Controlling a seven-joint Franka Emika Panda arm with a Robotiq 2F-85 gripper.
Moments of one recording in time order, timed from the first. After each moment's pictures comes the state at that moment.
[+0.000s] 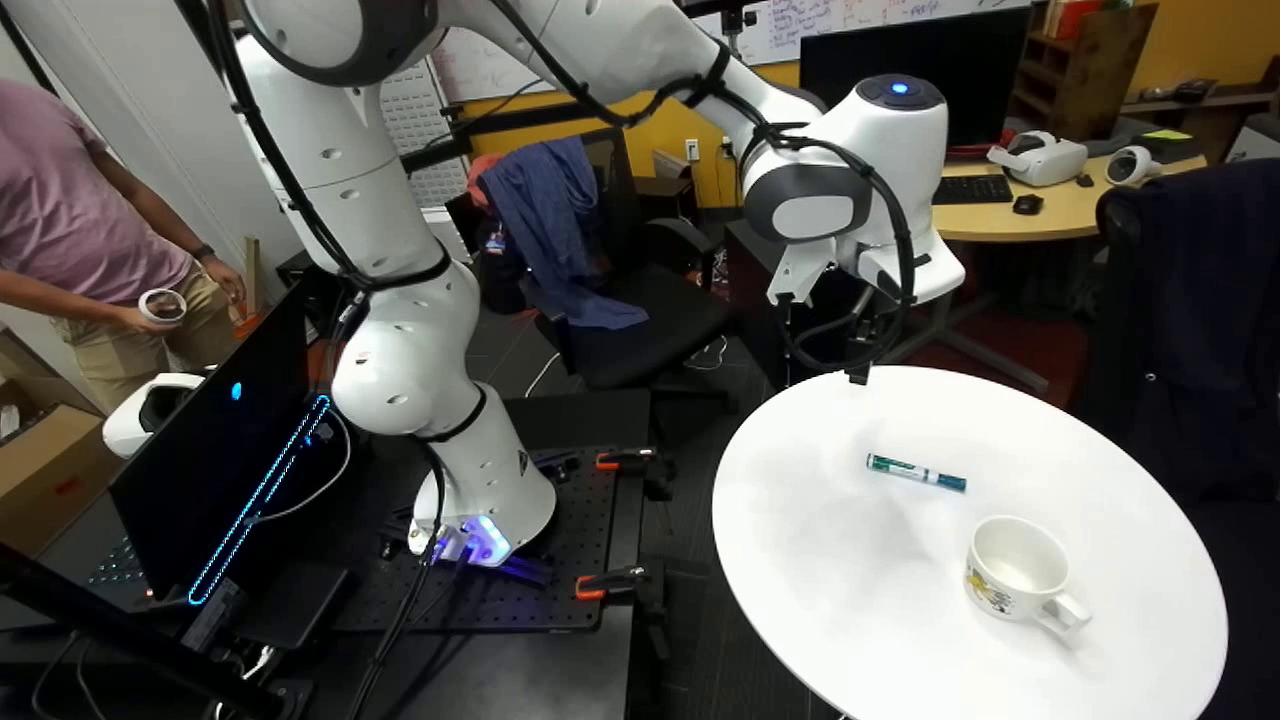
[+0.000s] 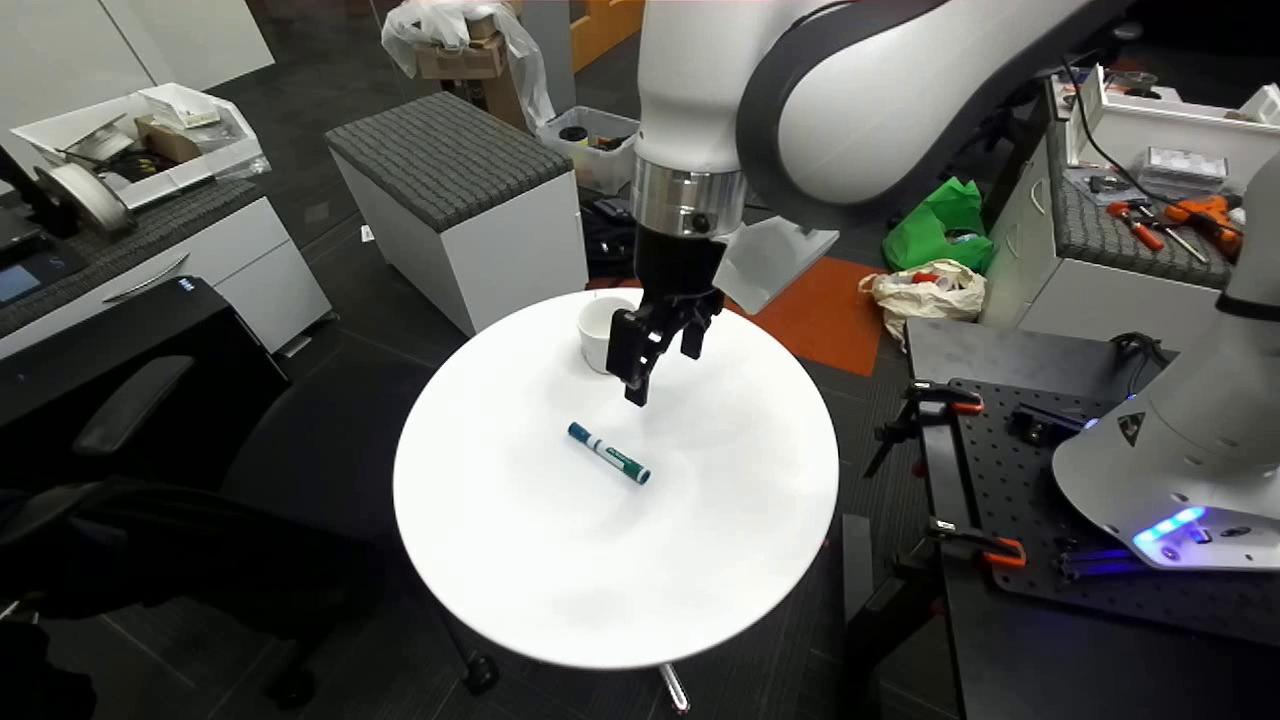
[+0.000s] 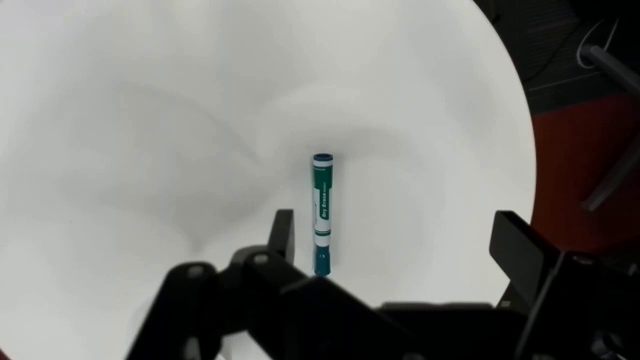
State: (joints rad) arm 0.07 0.05 0.03 -2.31 0.24 2.44 0.35
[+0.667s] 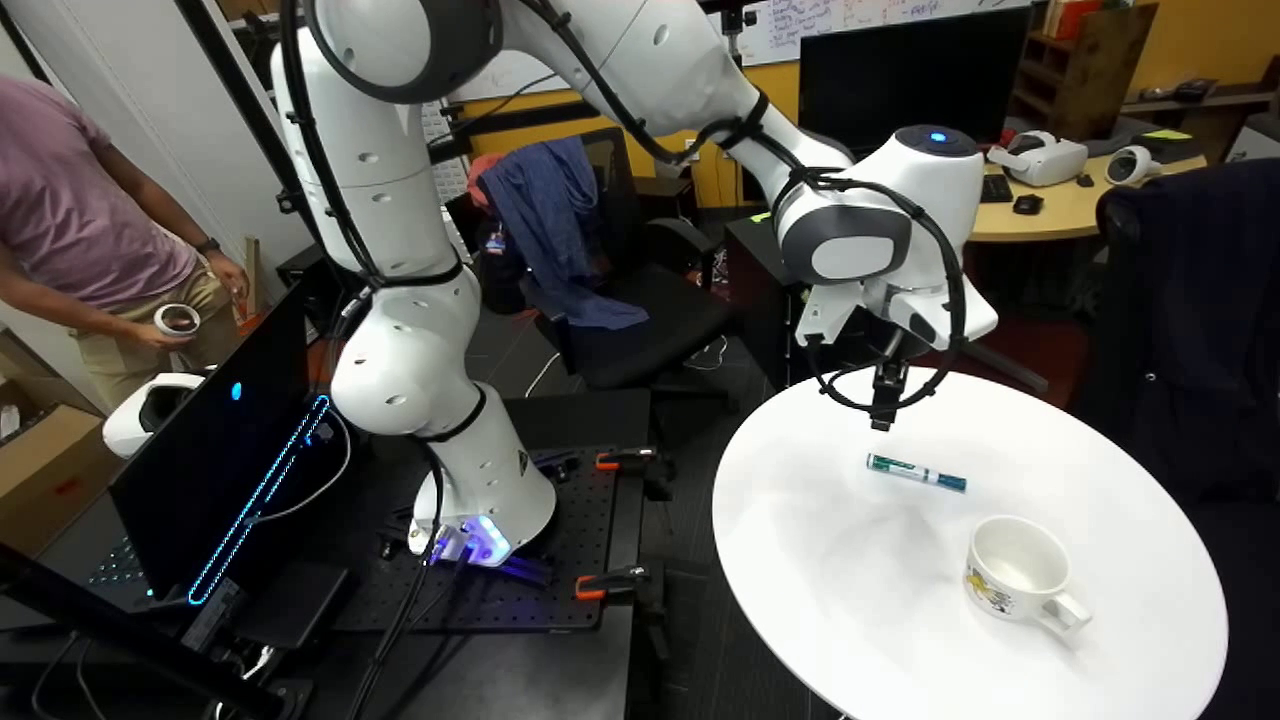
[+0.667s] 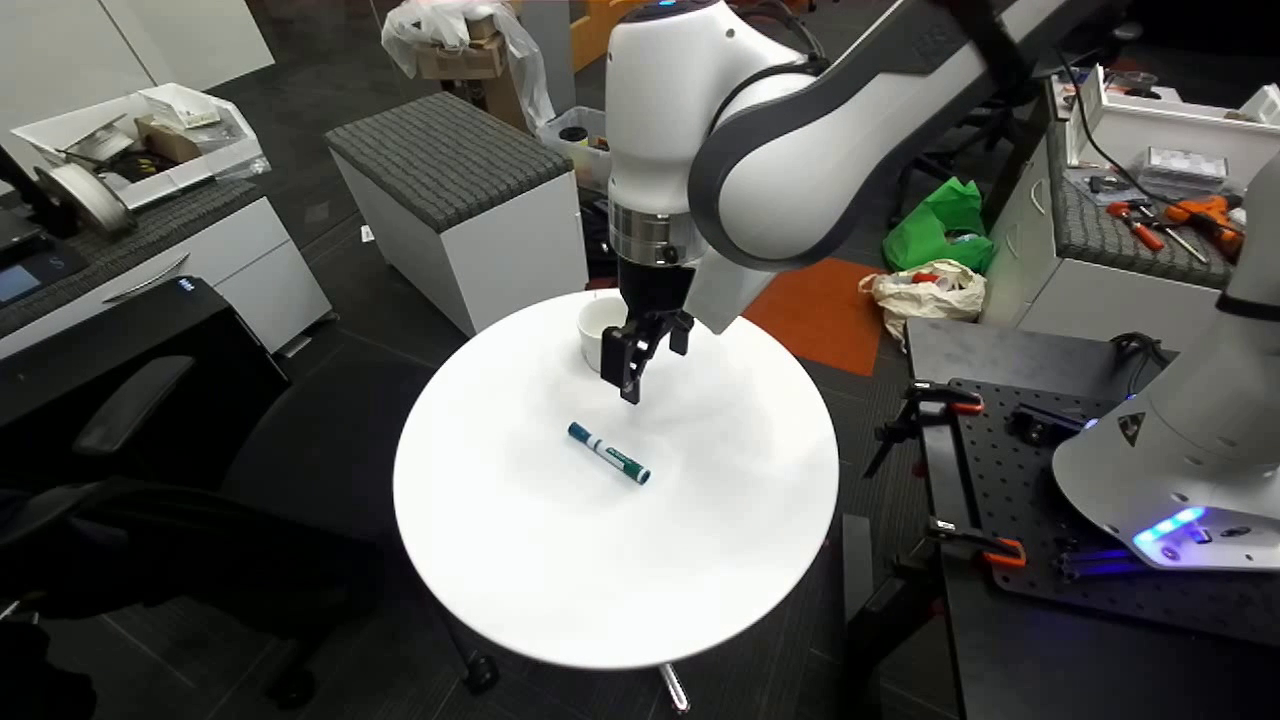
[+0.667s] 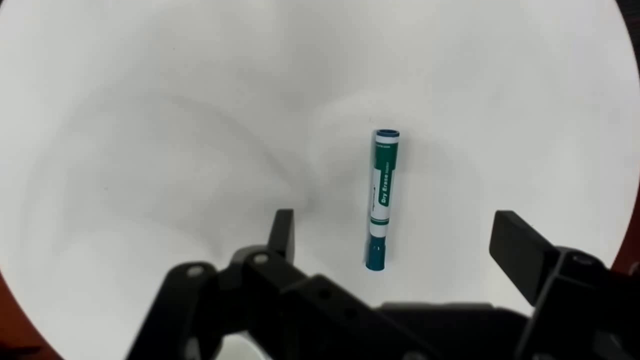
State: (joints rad) arm 0.06 0.19 -0.01 -2.24 0.10 2.46 0.36
